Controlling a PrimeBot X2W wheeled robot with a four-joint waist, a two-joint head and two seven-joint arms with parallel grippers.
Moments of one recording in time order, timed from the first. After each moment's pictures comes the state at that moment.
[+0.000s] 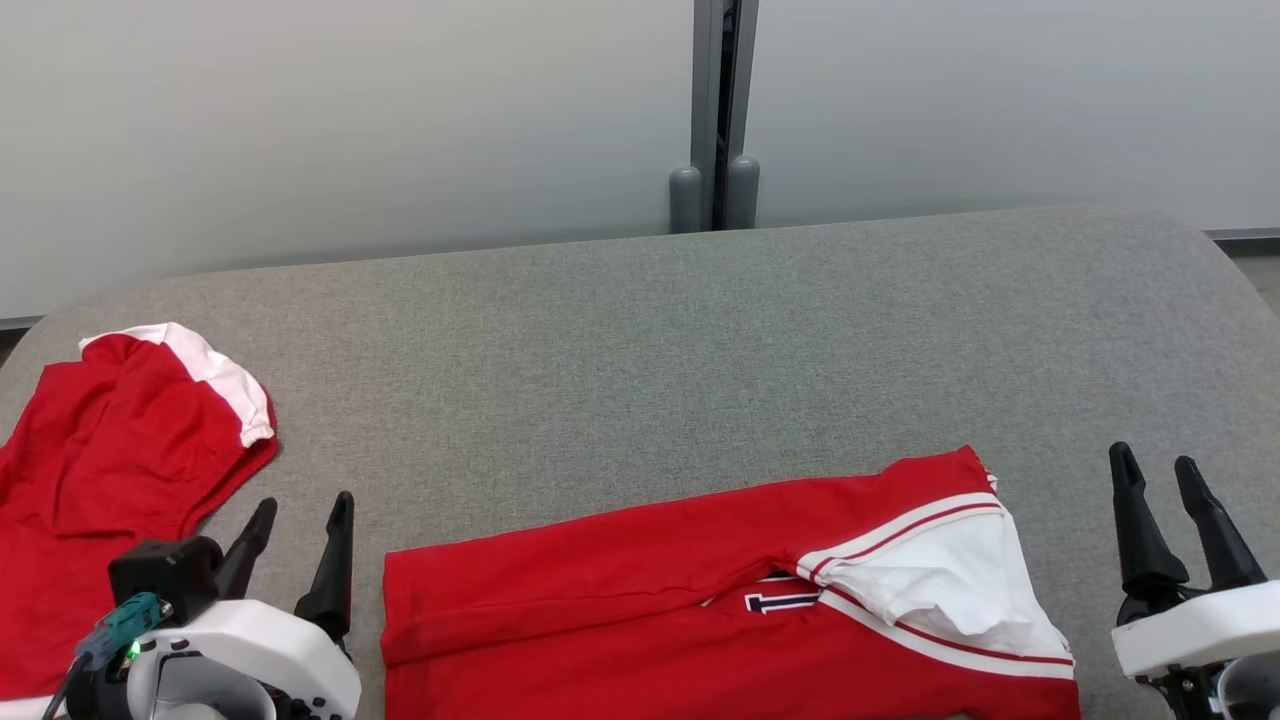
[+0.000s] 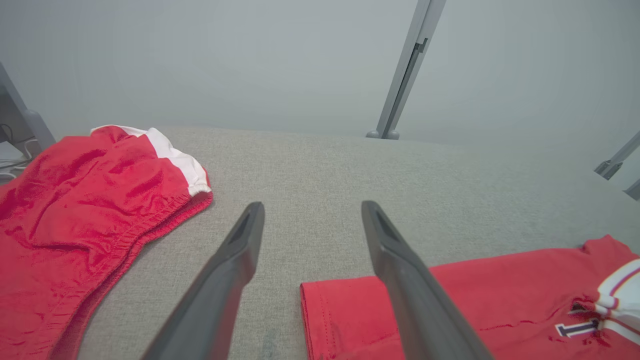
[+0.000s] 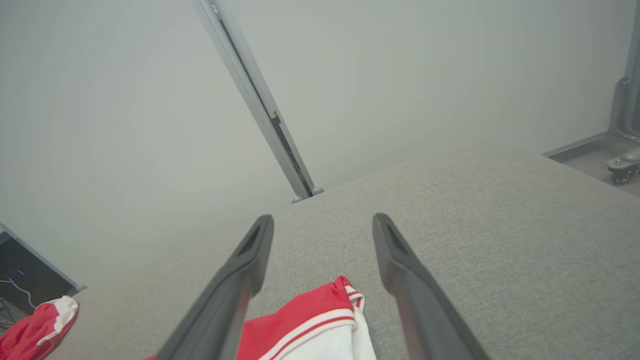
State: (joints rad) left arm -0.23 0.66 -0.80 0.05 -1.10 0.45 -0.26; right arm -0.03 -0.11 -0.11 0.11 0.54 0.13 0.01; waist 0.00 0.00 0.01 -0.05
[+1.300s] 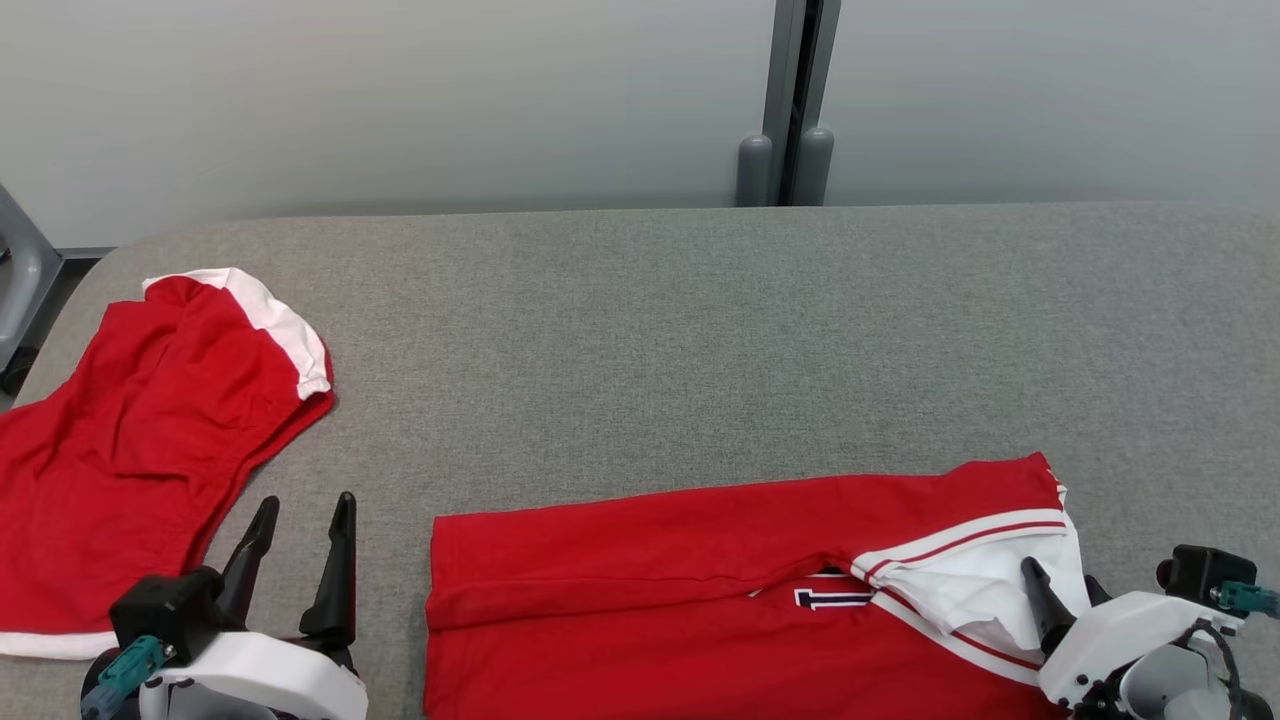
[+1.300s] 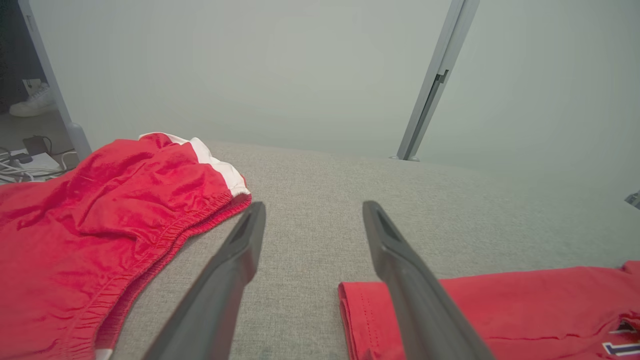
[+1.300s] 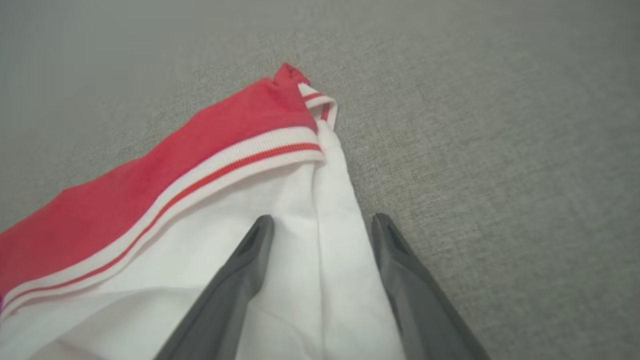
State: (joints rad) left arm -0.06 0.42 -0.42 0.16 -0.72 0.20 -0.26; right arm -0.31 -0.14 0.09 0.89 0.58 0.13 -0.06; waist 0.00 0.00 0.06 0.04
